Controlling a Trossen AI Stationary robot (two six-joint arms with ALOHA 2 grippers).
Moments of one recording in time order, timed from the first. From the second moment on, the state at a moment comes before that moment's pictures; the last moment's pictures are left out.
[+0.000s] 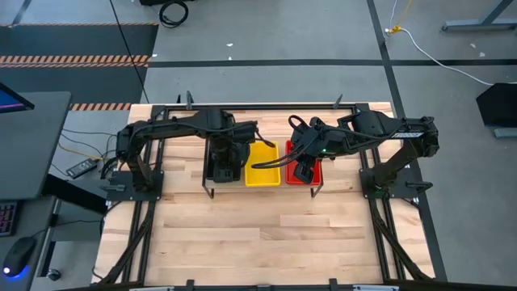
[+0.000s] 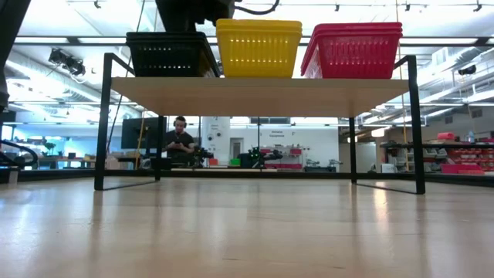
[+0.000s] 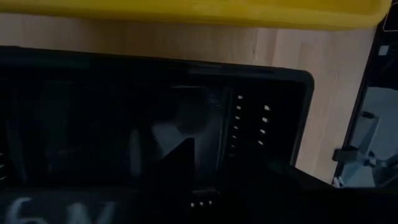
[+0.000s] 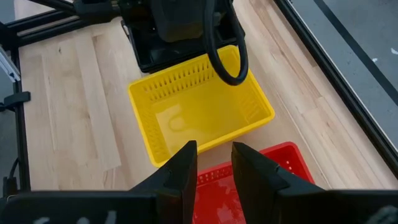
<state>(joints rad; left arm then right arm) 0.14 1.80 1.81 -1.50 0.25 0.09 0.19 1.56 1.93 -1.28 0.32 0.46</state>
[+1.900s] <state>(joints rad) 0.19 1.85 2.08 -1.45 0.04 0.21 0.20 1.56 1.93 -1.32 0.31 0.52</state>
